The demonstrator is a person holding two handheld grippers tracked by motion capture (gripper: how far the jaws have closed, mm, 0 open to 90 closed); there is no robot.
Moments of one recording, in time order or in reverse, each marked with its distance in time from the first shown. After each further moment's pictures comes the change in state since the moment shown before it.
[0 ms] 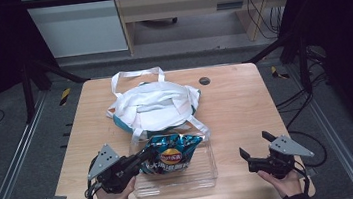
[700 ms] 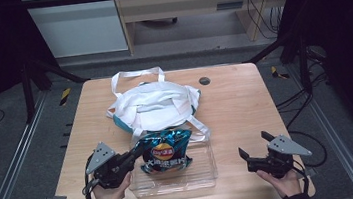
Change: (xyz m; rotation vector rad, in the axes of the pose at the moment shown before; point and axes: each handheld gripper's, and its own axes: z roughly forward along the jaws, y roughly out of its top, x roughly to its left) left arm 0.019 -0.007 0.004 0.023 0.096 -0.036; right arm 0.000 -0.001 0.004 0.016 -0.004 -0.013
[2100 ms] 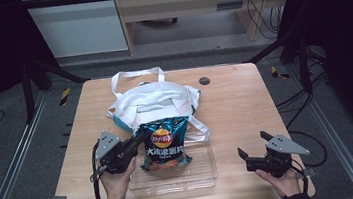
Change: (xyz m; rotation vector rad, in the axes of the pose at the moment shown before) left arm 0.014 0.007 0.031 -0.049 0.098 0.006; right arm 0.000 0.000 0.004 0.014 -0.002 -0.005
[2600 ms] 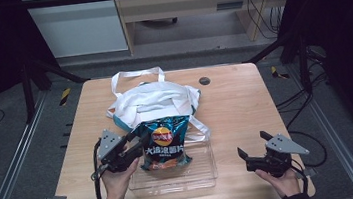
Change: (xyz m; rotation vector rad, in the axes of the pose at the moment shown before) left arm 0.000 0.000 0.003 -0.006 0.017 0.035; right arm 0.000 0.000 0.001 0.001 0.003 0.002
